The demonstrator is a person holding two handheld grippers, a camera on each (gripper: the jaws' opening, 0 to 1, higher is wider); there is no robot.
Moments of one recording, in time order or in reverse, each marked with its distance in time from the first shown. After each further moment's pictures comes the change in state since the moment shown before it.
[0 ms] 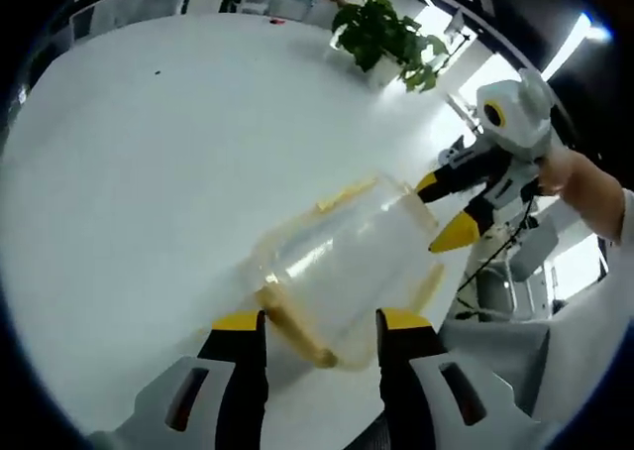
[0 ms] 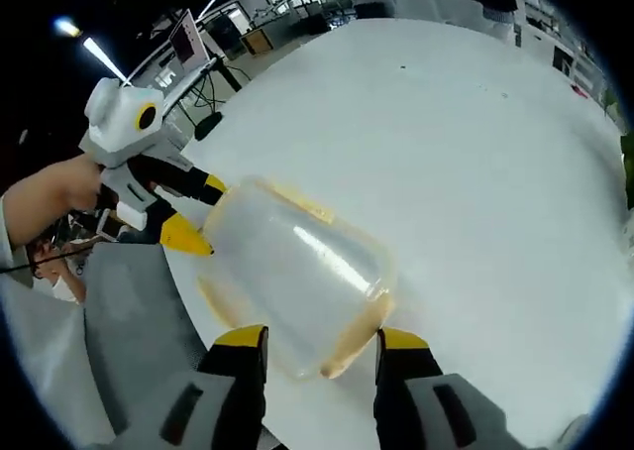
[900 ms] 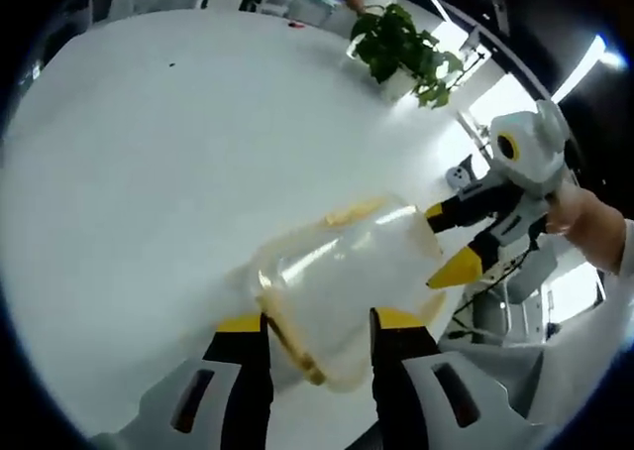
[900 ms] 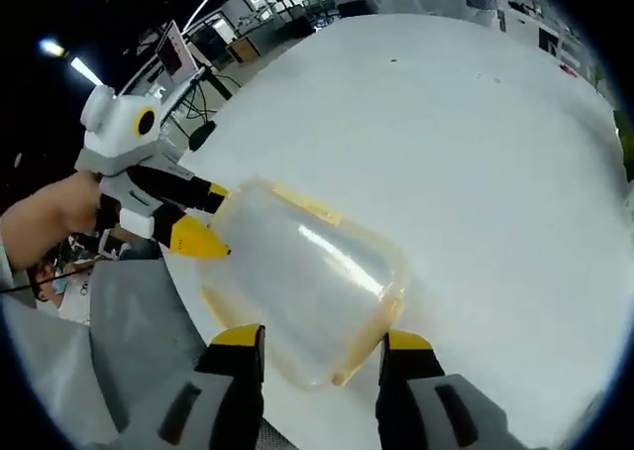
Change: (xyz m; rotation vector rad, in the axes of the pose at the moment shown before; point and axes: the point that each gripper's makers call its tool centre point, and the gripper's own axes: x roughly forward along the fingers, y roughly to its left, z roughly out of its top) left arm 0.001 -0.001 0.006 -0.066 -0.043 -0.001; right arm 0.008 0.010 -0.003 0.078 -0.021 0.012
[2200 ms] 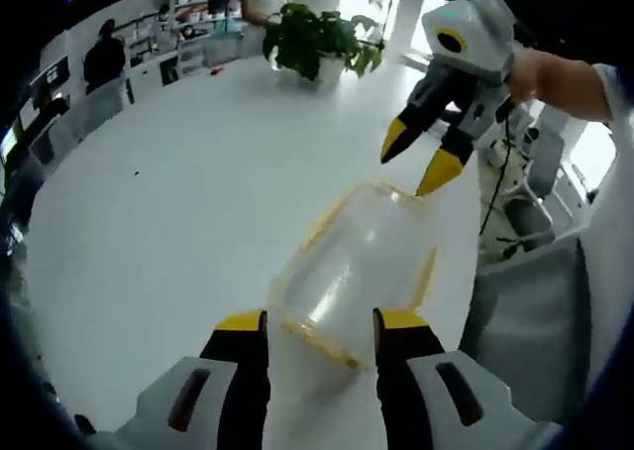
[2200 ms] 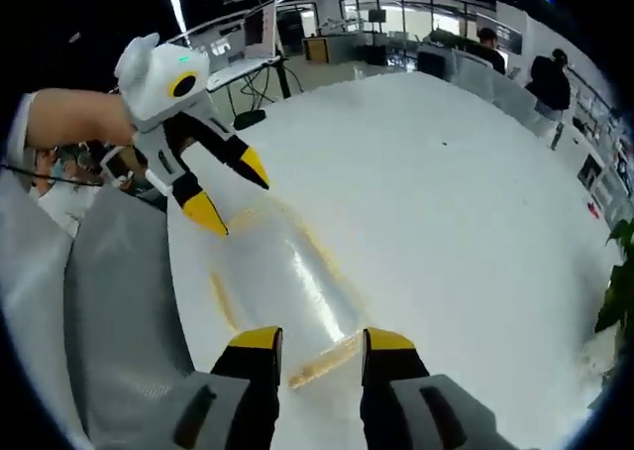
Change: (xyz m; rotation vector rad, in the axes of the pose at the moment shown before) left arm -0.028 -0.013 0.019 0.604 -0.019 0.055; right arm -0.033 0.013 0.040 -0.570 -0.099 -0.058
